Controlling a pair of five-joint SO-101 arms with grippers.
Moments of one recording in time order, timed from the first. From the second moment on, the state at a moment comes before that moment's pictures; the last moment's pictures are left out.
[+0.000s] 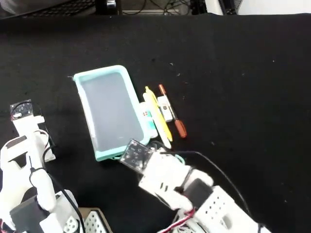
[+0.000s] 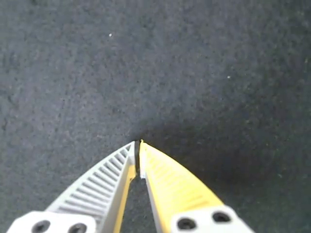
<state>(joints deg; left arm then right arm) -37.3 -21.3 63.3 40.7 -11.5 -46.0 -78.9 84.4 57.6 14.8</state>
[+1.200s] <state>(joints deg) -37.2 -21.3 63.3 40.7 -11.5 -55.7 -29.9 66.2 45.9 16.8</state>
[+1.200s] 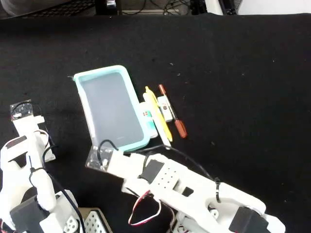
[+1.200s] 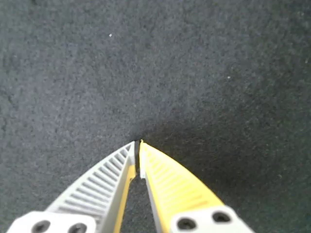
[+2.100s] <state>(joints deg) -37.2 -21.3 63.3 40.7 -11.5 -52.1 -10.9 54.4 43.2 15.9</state>
